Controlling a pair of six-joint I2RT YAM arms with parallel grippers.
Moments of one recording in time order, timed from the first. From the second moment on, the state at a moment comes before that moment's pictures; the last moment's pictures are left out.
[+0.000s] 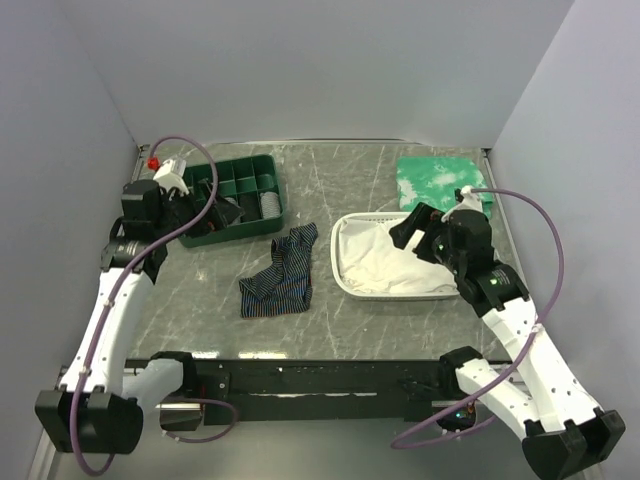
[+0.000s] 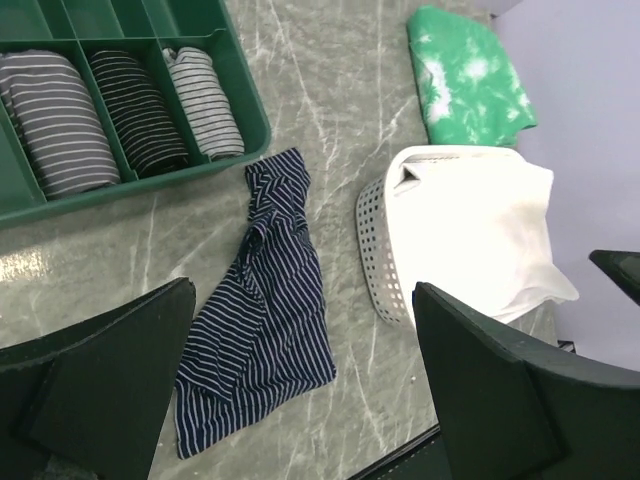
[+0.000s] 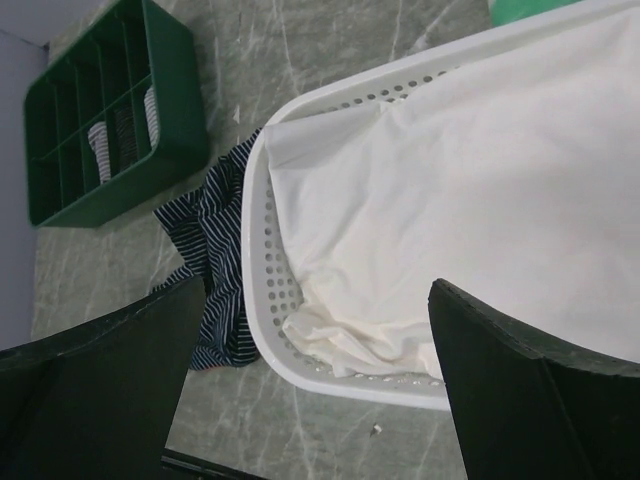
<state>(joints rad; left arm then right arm) -0.04 1.02 1.01 -0.43 0.47 -0.47 0.32 0.83 0.87 -0.53 0.04 0.64</state>
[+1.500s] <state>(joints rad) -0.04 0.95 0.92 -0.51 0.48 -0.55 0.14 1.20 0.77 -0.49 -0.07 0.57</state>
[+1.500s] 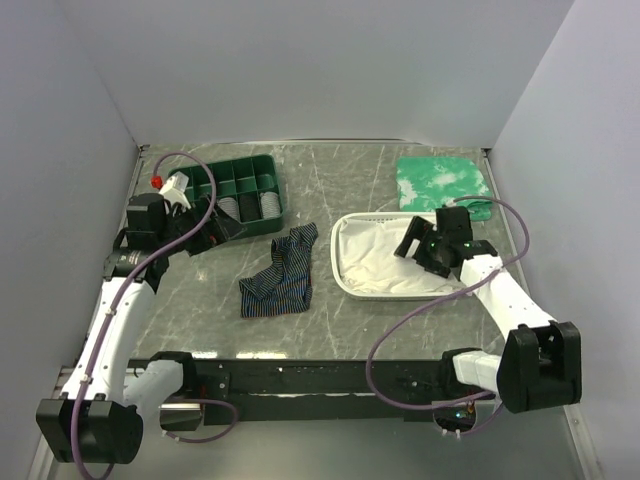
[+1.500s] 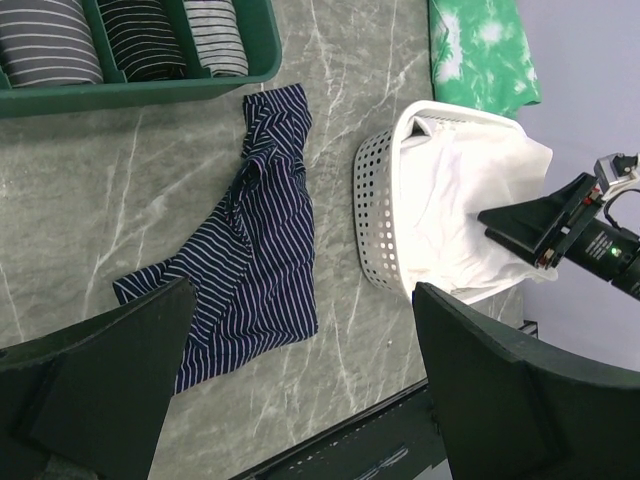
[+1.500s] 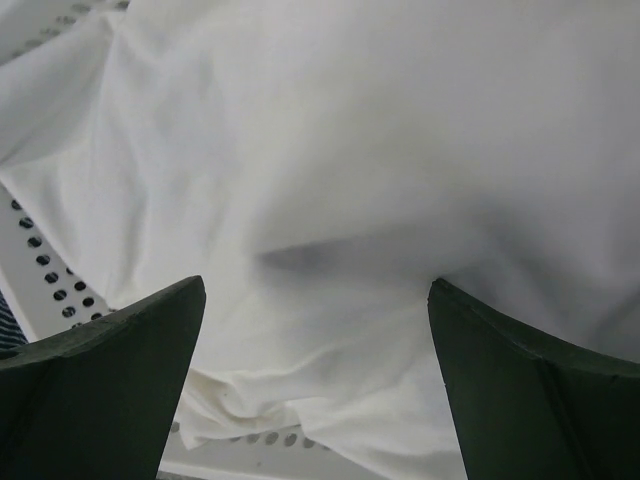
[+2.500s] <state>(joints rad) -0.04 1.01 0.88 -0.43 0.55 -0.53 0.04 0.97 0.77 -0.50 -0.08 0.55</state>
